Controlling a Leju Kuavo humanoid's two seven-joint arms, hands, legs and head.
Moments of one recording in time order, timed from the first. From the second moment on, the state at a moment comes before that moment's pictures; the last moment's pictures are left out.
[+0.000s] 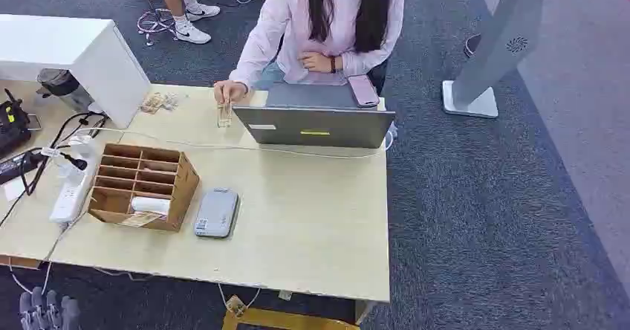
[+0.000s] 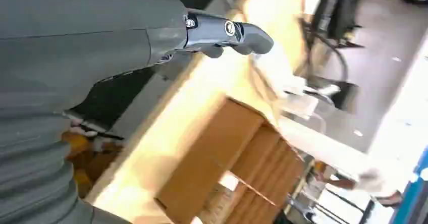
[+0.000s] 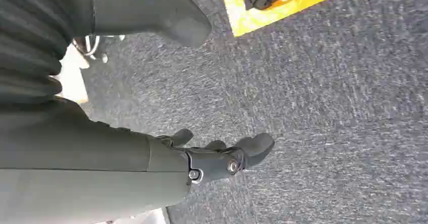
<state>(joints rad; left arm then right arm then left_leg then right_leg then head) 0.22 -0.22 0.90 -1.38 0.38 -0.41 -0.62 -0.01 0.06 -0.04 -0.21 -0.02 -0.42 0.02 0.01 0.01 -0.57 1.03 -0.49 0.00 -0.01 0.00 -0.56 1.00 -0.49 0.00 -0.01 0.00</state>
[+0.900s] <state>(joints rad) -0.05 -0.06 0.69 -1.50 -0.29 -0.18 -0.46 -0.02 0.07 0.05 -0.20 0.10 -0.37 0.05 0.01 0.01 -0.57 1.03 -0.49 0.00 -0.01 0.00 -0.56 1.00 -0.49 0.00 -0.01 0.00</state>
